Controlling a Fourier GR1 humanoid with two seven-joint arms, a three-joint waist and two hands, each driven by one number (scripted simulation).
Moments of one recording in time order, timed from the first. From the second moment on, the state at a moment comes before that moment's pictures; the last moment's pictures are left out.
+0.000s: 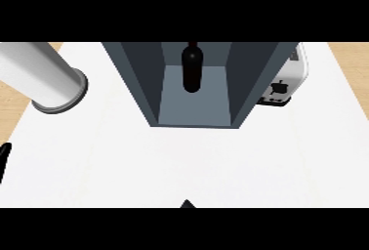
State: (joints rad) left arm 0.45 0.80 -0.19 -2.12 0.95 0.23 -0.58; right arm -0.38 -0.18 0.89 -2.36 0.06 -0.36 0.76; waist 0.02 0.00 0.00
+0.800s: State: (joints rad) left arm 0.43 0.74 -0.19 -2.11 0.91 0.23 -0.55; right arm -1.02 -0.01 0.61 -1.75 -0.20 -0.46 0.64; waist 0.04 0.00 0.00
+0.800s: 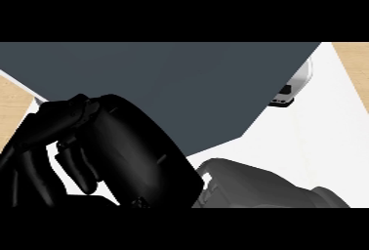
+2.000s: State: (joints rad) left arm 0.34 0.67 -0.17 -2.10 0.84 0.27 -0.45; right arm -1.25 0.00 0.41 -1.14 -0.24 -0.15 0.21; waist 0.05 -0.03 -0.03
